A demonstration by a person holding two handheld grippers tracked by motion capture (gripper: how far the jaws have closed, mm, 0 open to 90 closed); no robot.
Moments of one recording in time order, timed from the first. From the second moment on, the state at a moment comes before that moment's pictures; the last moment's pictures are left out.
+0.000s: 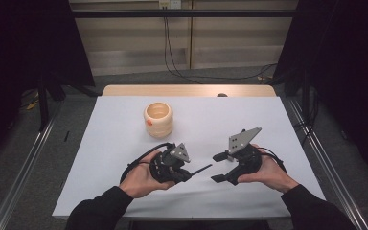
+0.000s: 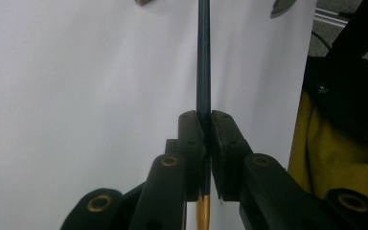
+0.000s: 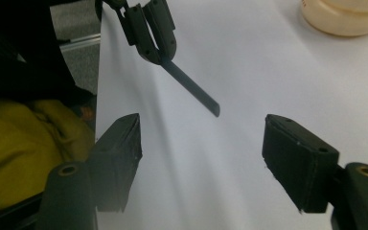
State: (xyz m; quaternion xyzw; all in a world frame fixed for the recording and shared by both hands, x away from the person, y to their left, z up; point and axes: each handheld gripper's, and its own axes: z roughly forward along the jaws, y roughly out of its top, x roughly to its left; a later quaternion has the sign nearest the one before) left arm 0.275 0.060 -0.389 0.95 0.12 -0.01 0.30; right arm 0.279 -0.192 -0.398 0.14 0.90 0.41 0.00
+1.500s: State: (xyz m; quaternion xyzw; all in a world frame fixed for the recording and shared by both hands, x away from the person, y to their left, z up) left arm 0.262 0.033 -0.404 0.96 0.07 -0.03 0.27; right arm 0.285 -0.155 -0.419 0.03 0.94 0.32 -0.08
